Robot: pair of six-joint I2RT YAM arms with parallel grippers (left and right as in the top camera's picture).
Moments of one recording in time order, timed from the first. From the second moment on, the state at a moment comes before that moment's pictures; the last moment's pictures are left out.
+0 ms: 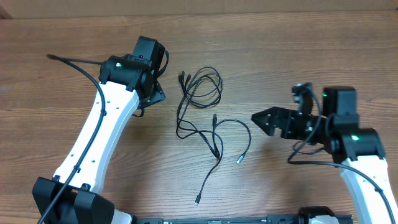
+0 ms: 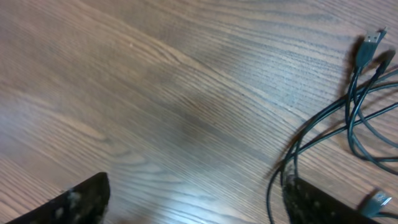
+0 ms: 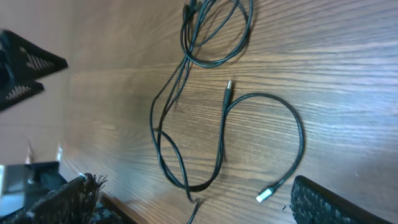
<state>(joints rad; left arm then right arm) -0.30 1.64 1.56 -1.31 -0.33 -0.76 0.05 1.10 0.94 -0.83 -0.67 0.26</state>
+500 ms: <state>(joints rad) -0.17 1.64 1.56 -1.26 -0.30 -0.67 0.40 1.31 0.94 -0.50 -0.60 0.29</state>
